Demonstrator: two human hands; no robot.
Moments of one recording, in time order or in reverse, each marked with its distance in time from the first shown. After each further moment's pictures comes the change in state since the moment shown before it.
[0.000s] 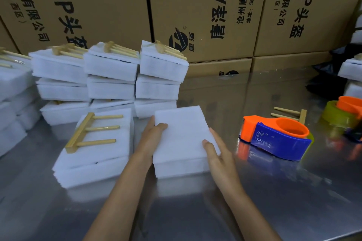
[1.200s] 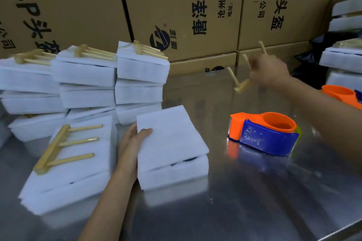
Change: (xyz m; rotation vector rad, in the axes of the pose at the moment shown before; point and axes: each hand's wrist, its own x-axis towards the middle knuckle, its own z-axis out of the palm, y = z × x) left_hand -0.015 -0.006 0.002 -0.297 0.000 0.079; right_hand 0.209 -0.113 -0.149 -1.217 0.203 -0.241
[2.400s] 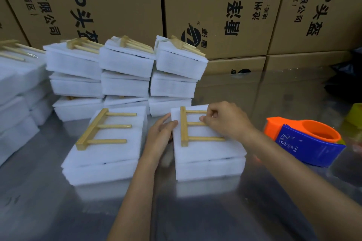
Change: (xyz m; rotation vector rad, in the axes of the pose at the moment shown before) left_hand 0.013 0.009 -0.027 0.188 0.006 -0.047; right_hand -0.121 -0.154 0.086 0.305 -0.231 -0.241
